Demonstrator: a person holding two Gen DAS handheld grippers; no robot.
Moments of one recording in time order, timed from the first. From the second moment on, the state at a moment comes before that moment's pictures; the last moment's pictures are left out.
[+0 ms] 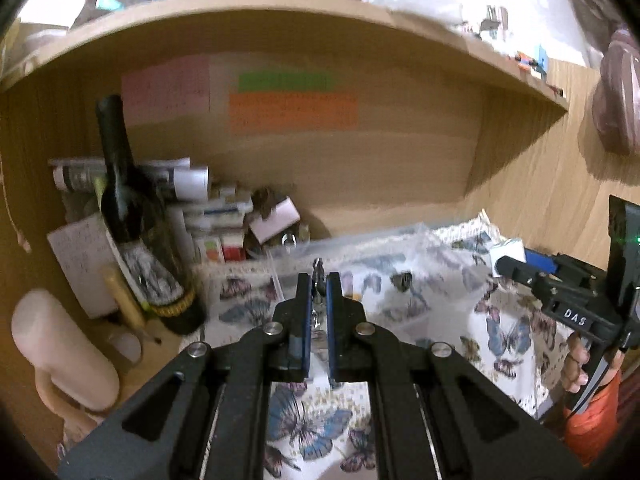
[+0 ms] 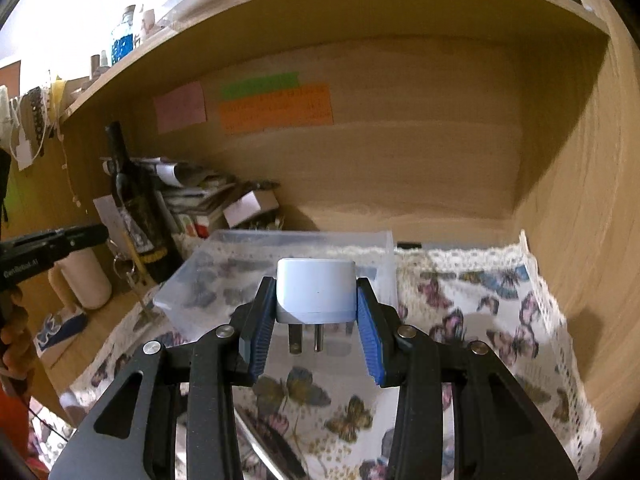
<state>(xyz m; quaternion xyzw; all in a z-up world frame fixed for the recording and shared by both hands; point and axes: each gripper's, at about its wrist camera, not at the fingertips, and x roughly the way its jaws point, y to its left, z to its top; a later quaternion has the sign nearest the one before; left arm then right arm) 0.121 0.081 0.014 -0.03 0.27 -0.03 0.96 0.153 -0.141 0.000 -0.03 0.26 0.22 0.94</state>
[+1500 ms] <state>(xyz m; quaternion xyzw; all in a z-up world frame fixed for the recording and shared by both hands) 0.183 0.071 -0.047 -0.01 0.35 -0.02 0.94 0.205 -0.104 -0.039 -0.08 0.33 0.21 0.92</state>
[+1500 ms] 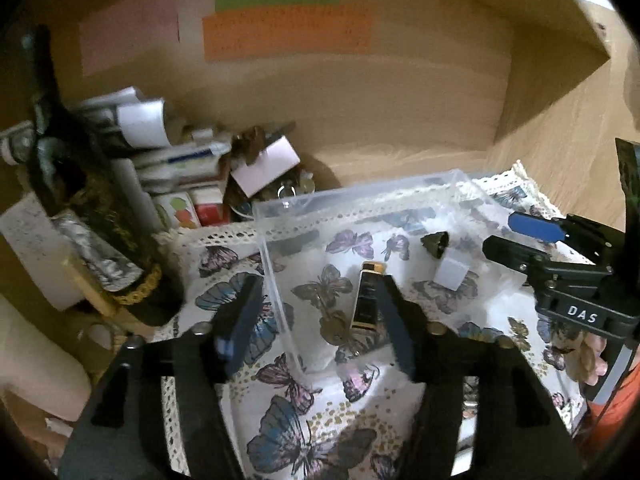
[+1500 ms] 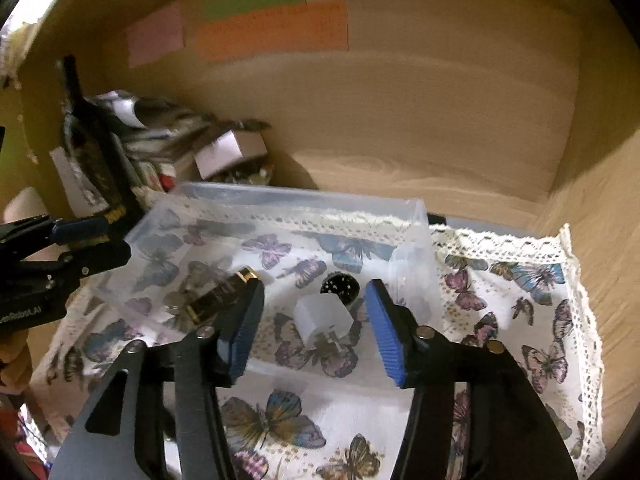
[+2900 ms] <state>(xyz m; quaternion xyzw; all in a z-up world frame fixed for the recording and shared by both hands) 0.132 0.020 -0.140 -0.01 0.47 -0.11 0.87 0.142 -0.094 -0.117 -0.15 0.46 0.29 0.83</state>
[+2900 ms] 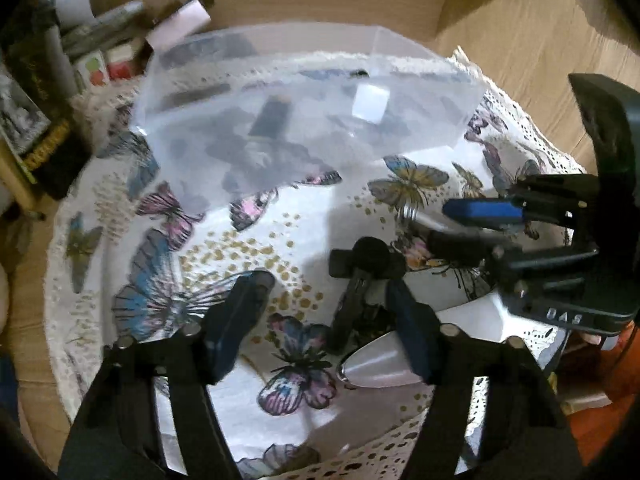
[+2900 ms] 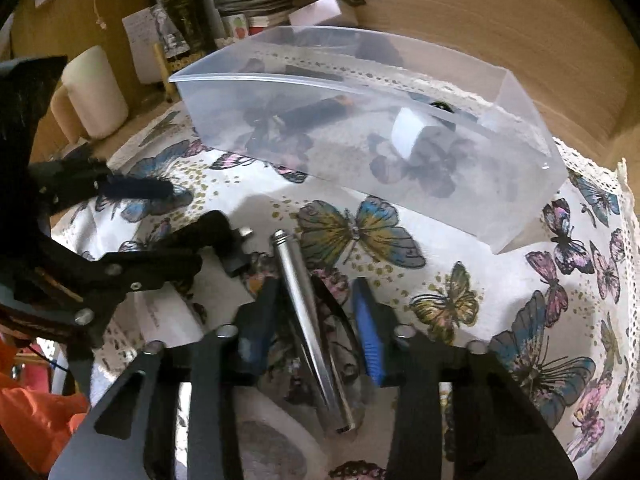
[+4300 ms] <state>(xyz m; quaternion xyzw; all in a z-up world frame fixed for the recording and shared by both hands) 0.168 0.071 -0.014 -0.06 0.30 -0.02 0.95 0.182 -0.132 0.016 -0.07 0.25 0.21 0.94</state>
